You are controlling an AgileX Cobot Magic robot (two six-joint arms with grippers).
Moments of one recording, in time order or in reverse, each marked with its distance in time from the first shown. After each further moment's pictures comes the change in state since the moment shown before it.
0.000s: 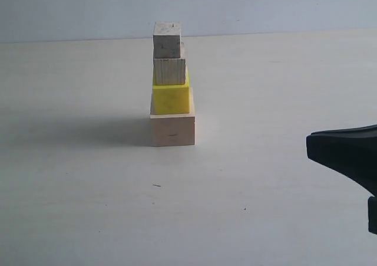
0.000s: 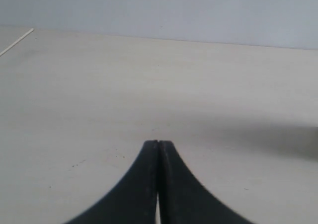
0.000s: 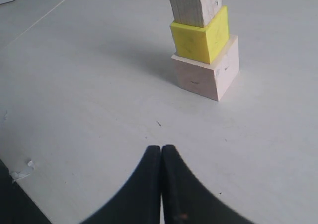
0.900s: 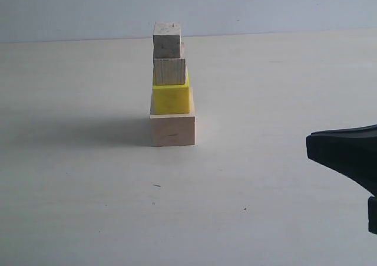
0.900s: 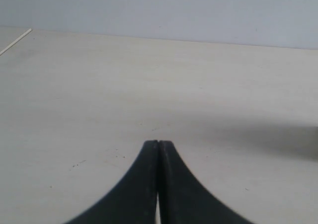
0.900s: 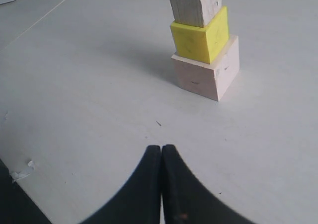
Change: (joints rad) left arm 0.000 0.000 0.000 0.000 0.000 0.000; right arm 0.000 0.000 0.000 0.000 0.000 0.000
